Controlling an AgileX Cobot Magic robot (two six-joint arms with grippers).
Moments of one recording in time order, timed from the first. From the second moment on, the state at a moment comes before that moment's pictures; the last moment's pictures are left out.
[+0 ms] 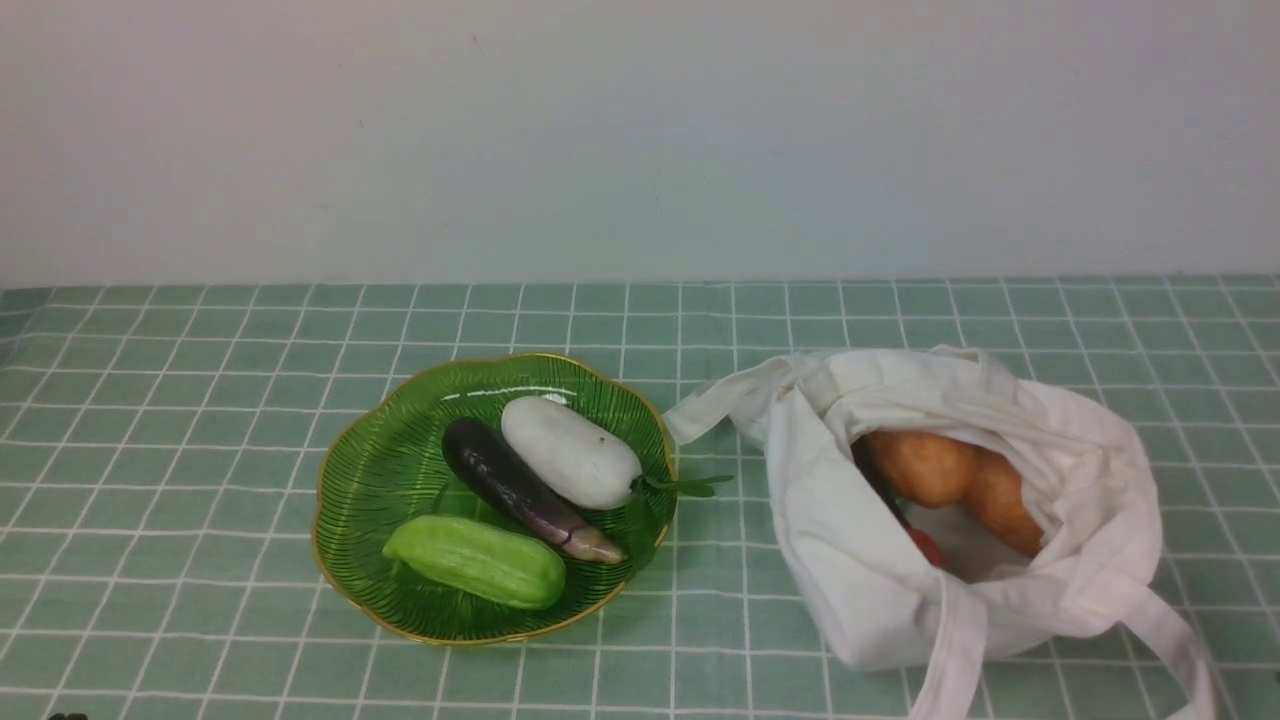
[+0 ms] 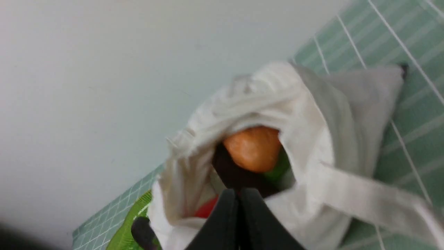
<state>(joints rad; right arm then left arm) 0.03 0.00 -0.10 0.56 0.46 0.17 -0.05 -0.01 0.03 -0.02 0.38 -0.01</state>
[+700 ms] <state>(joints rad) 0.15 1.25 -0.69 0.70 0.66 -0.49 -0.05 -0.01 0.03 -0.02 0.38 -0.01</state>
